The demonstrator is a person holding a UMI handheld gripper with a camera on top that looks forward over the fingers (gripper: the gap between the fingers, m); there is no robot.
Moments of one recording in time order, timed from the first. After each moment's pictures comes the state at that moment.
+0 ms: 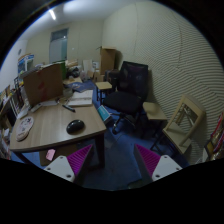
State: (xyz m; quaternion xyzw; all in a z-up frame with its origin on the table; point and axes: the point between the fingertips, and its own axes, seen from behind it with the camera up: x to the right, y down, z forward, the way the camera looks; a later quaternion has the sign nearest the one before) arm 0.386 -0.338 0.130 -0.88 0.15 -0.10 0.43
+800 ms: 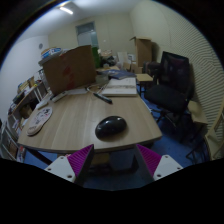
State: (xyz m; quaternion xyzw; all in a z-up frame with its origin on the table) arm 0.274 -0.178 0.010 -0.90 0.03 0.06 0.42
